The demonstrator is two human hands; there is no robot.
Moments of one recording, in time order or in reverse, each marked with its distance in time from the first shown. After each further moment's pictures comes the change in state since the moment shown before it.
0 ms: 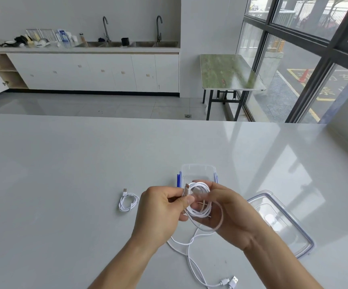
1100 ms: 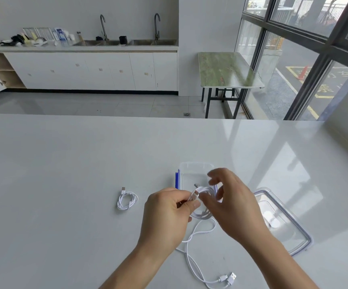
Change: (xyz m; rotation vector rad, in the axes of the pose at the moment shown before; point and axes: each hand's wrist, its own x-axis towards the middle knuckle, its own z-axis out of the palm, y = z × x) left_hand -0.007 -0.009 0.019 0.107 0.033 0.161; right_hand -0.017 0.002 0.007 -1.375 0.588 -0.562
